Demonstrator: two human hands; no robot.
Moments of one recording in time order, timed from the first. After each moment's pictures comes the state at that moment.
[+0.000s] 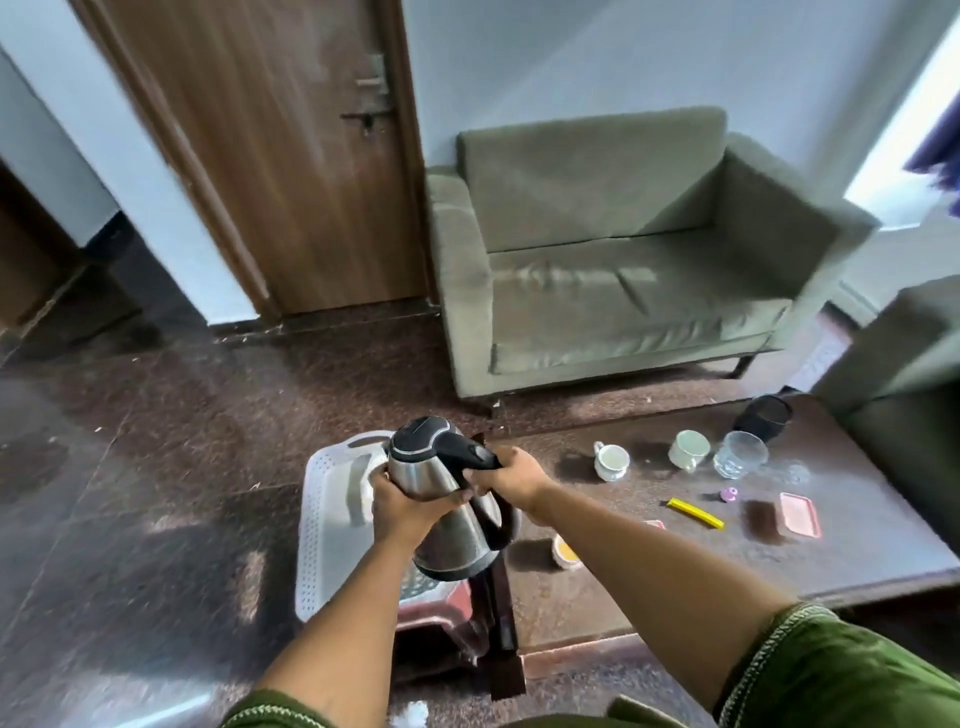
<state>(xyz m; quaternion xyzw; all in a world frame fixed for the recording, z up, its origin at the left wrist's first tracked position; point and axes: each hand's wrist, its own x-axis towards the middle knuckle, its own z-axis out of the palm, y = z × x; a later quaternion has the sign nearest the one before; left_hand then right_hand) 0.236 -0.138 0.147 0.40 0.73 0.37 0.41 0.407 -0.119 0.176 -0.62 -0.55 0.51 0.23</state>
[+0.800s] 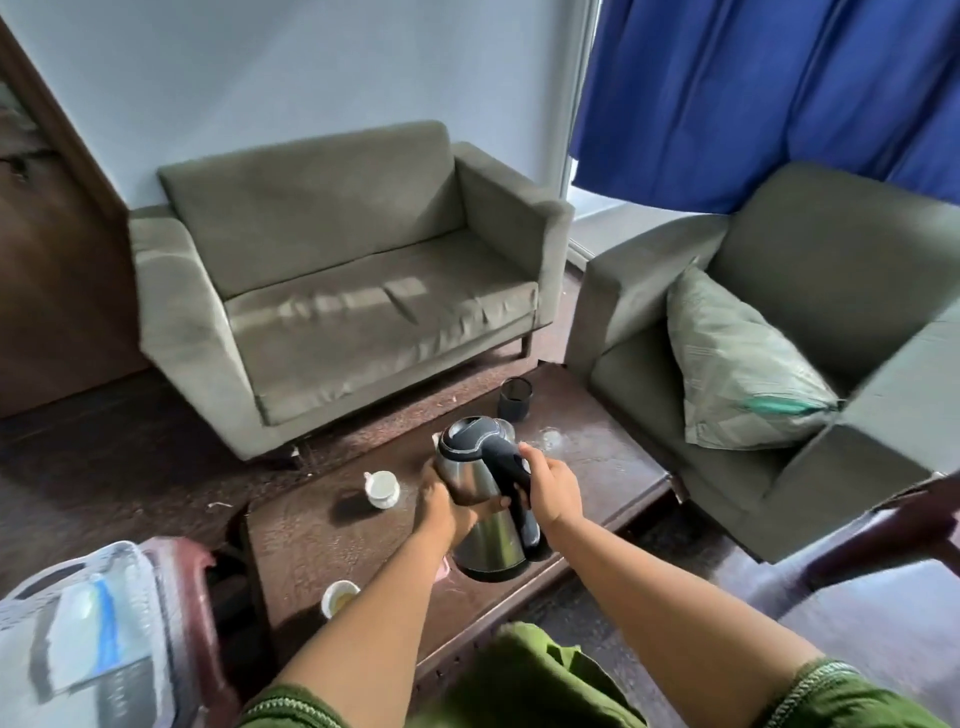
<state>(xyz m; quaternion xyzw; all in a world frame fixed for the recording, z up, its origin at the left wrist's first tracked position) 0.672 -0.165 0.137 0.59 0.56 0.20 0.54 0.794 -0.236 0.178 -0.78 -0.23 0.34 0.47</state>
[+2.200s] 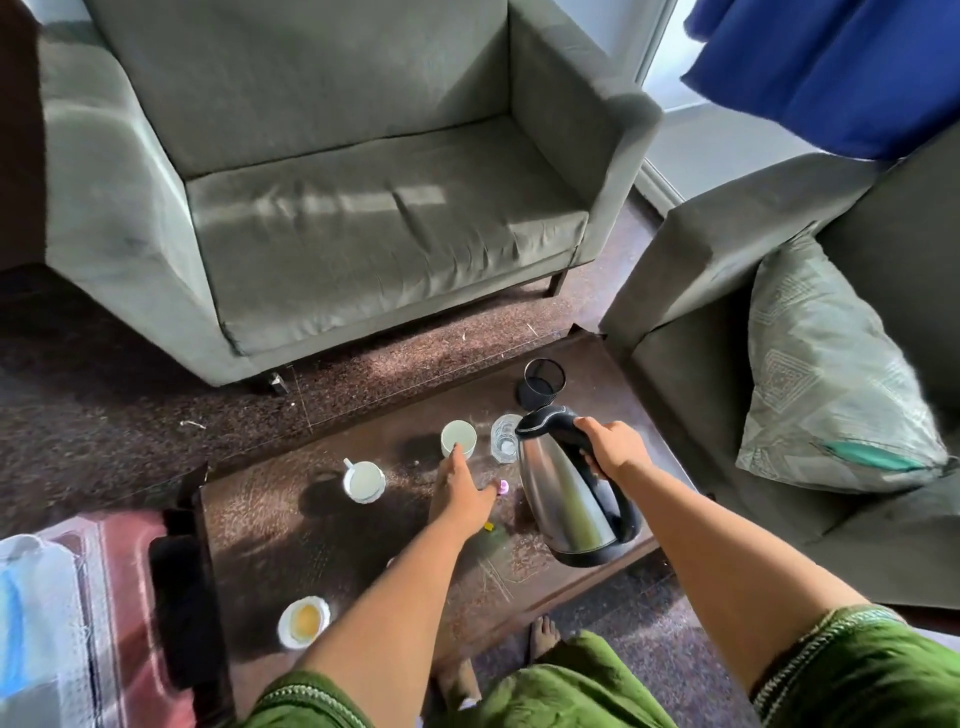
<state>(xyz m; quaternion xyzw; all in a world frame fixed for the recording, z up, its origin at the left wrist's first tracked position) 0.761 -0.023 0.034 0.58 0.64 0.00 0.51 0.966 -0.051 0.092 -0.86 -0.26 0.38 0.21</state>
